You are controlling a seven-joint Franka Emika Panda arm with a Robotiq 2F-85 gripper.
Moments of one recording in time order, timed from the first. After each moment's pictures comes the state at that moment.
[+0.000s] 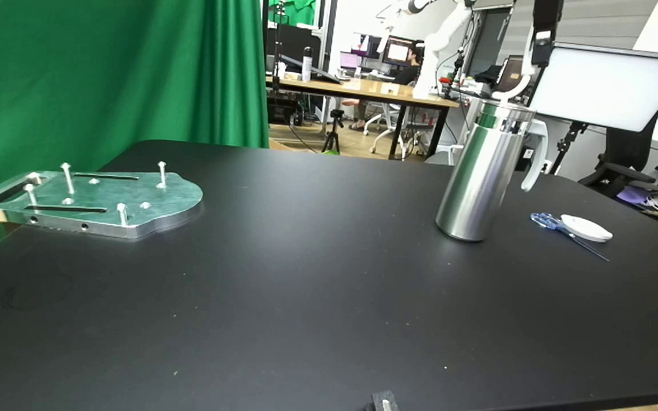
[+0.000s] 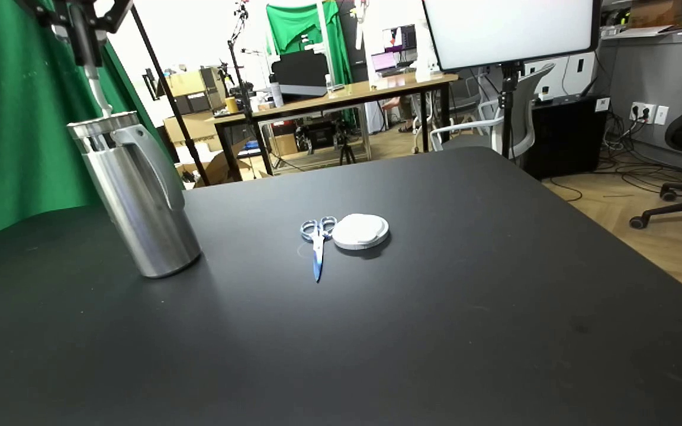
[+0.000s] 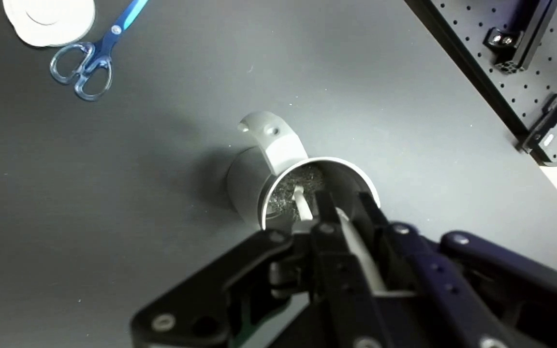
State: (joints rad) arm -0.05 0.13 -0.01 -1.86 -0.04 1.68 -0.85
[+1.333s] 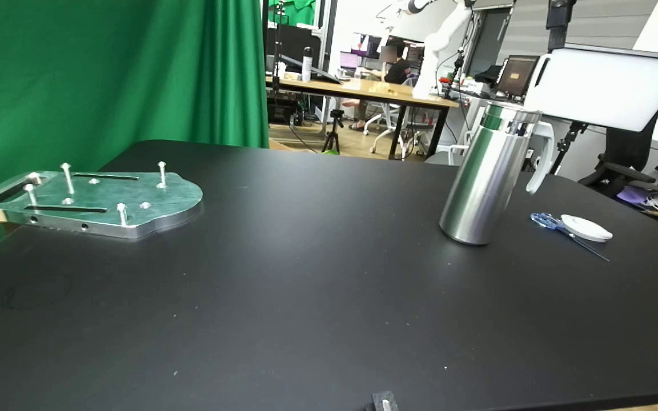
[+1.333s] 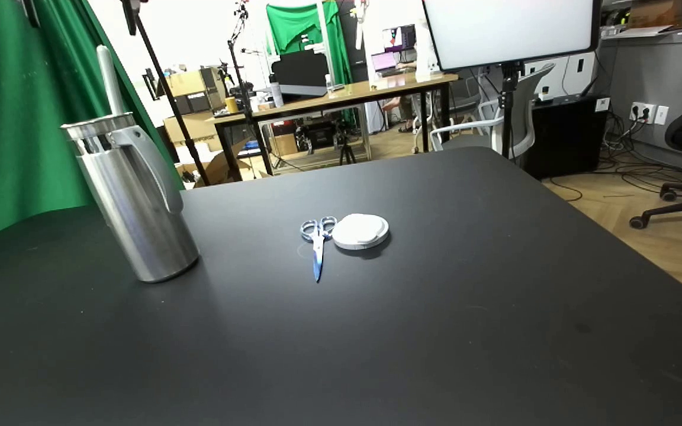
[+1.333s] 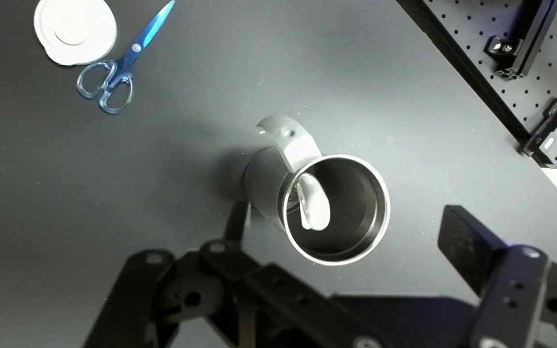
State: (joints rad) arm -0.06 0.11 -0.01 -1.82 -0.06 1.63 -0.85
